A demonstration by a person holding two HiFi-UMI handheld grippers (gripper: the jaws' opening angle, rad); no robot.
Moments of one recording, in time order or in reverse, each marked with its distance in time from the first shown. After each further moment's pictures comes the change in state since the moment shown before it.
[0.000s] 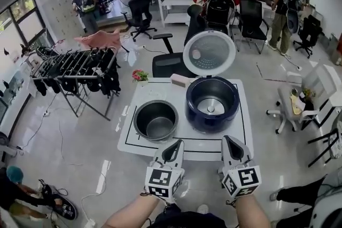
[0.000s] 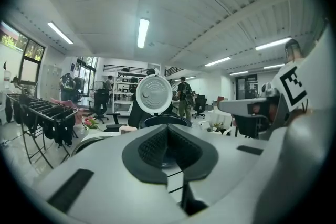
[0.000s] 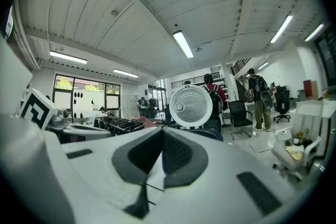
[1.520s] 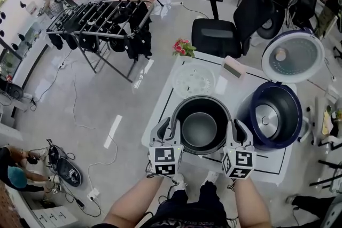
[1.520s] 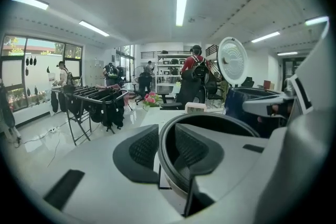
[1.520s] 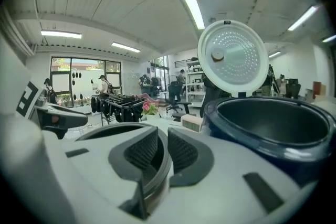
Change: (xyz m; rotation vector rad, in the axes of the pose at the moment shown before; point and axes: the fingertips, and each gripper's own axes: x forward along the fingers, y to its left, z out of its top) left arm 0.054 0.314 -0.091 -0.082 0.215 0.451; right arm 0.290 0.081 -0.128 -0.048 0.252 0.031
